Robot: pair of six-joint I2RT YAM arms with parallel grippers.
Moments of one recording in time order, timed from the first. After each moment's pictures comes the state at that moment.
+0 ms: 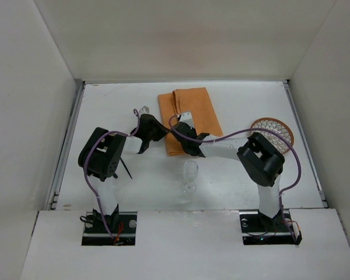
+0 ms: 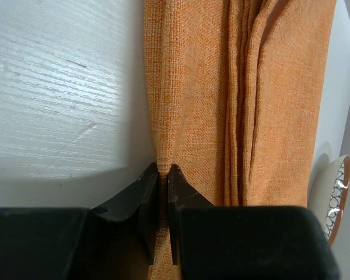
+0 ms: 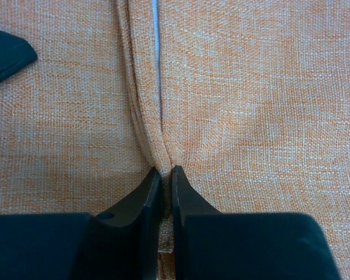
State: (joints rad) left arm -0.40 1.90 0.86 0.46 0.04 -0.95; right arm 0.85 1.98 1.26 -0.16 0.62 0.37
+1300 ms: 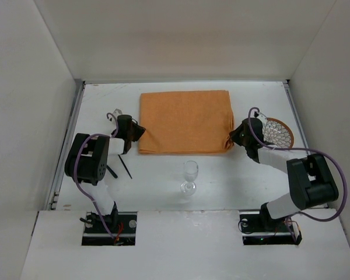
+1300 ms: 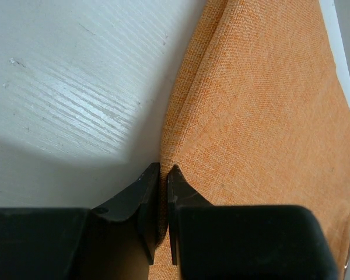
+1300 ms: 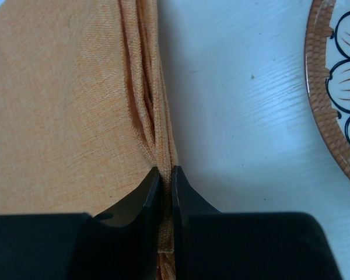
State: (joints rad) left arm -0.17 1.79 0.74 0.43 -0.03 -0.97; right arm 0.23 1.48 0.64 0.25 0.15 0.75
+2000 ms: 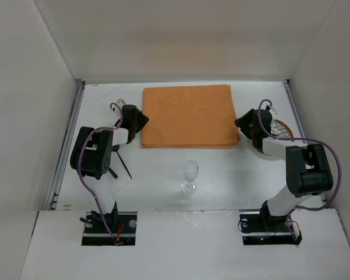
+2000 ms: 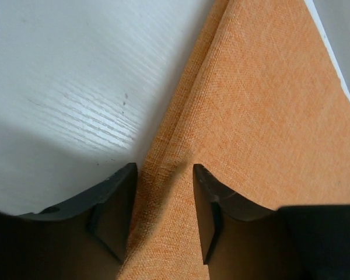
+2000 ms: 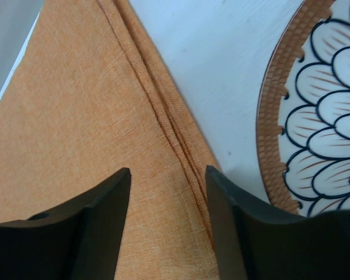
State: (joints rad) left arm -0.20 1.89 0.95 0.32 -0.11 -0.93; right arm 0.09 1.61 0.76 0.30 0.08 0.83
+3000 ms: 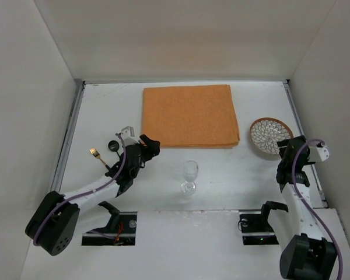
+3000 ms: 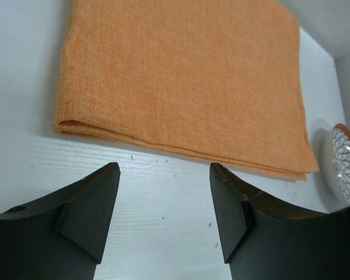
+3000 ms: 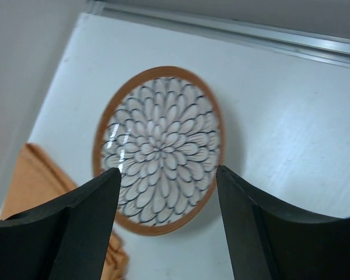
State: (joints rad) left arm -0.58 1.08 0.30 0.43 -0.33 -0.79; right arm -0.20 0.75 0.40 -0.06 0.46 0.86
